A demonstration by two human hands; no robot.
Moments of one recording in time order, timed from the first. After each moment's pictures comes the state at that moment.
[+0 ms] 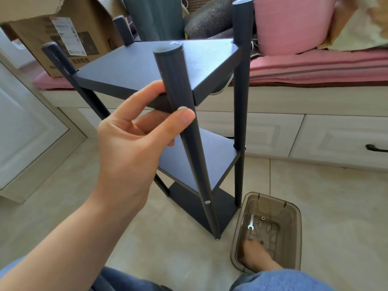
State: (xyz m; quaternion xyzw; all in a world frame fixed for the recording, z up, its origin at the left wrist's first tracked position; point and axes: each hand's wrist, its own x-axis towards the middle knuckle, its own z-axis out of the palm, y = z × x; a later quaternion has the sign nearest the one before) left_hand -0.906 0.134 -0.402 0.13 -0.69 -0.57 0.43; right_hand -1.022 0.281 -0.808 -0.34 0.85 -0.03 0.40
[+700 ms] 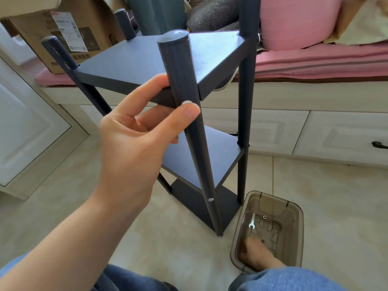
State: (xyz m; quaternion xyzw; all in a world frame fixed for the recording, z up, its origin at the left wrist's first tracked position) left_hand -0.906 0.135 -0.402 0.13 -0.70 -0.57 0.42; right_hand -1.021 0.278 -0.809 -0.35 0.84 -0.07 0.41
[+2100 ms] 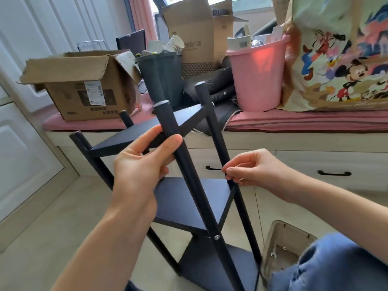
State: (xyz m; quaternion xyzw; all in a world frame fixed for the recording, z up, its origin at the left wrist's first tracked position) left_hand -0.806 0.116 -0.323 0.23 -0.59 -0.67 0.38; right_hand -0.978 0.267 -0.371 -0.33 0.72 -0.54 0.29
